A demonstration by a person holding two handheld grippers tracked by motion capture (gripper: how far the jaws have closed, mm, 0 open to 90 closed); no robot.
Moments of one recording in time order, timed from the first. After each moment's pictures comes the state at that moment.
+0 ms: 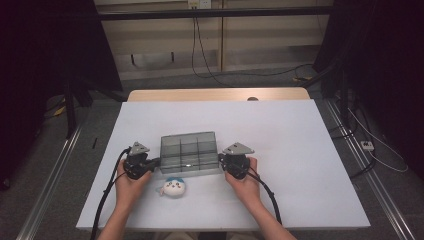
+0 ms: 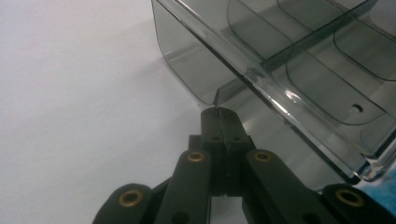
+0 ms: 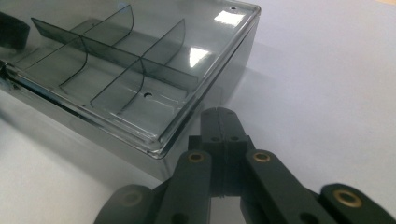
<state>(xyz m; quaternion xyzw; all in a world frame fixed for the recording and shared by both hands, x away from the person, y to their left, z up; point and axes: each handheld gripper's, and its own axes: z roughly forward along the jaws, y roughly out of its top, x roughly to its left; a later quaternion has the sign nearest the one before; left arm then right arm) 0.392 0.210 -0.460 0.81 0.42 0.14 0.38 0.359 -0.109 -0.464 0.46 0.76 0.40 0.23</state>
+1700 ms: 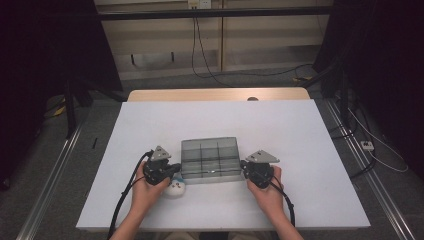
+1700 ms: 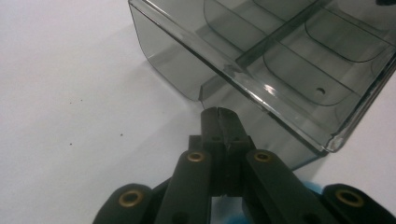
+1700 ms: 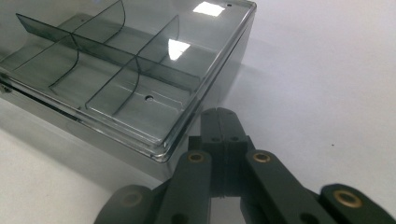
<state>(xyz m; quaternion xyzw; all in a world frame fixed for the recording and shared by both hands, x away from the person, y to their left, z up) 0.372 0.156 -0.452 0.84 0.36 0.11 0.39 0.324 -0.163 -0.458 0.49 0.75 0.37 0.25</state>
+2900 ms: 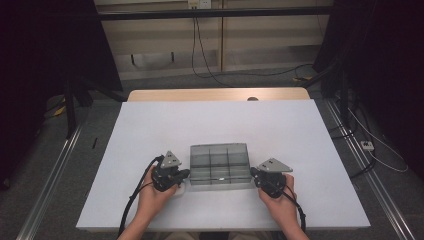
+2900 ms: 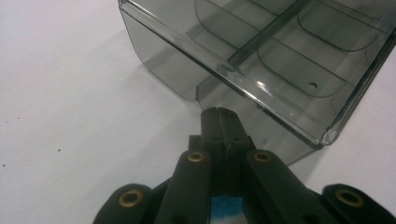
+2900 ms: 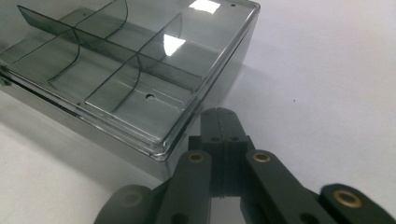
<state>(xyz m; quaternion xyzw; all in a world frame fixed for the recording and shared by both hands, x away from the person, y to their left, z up) 0.352 0.132 -0.448 0.86 0.31 0.11 0.38 0.296 -0.187 -0.456 0.49 0.75 0.36 0.26</state>
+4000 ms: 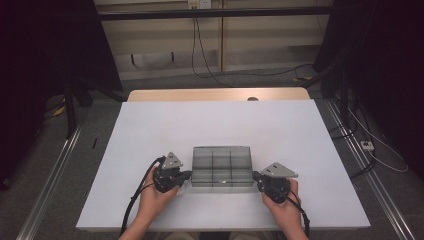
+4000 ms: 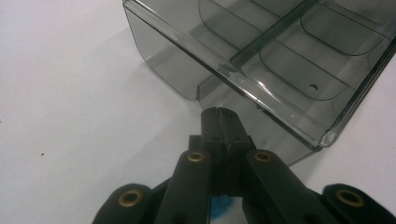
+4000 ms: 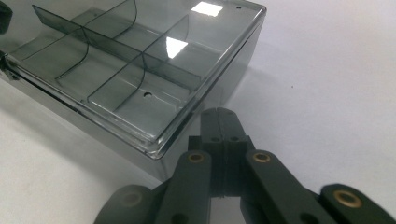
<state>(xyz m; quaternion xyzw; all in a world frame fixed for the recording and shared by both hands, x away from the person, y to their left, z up) 0.350 0.129 -0.448 0.86 0.31 0.10 0.38 0.283 -0.194 -0.457 0.48 0.75 0.37 0.25</state>
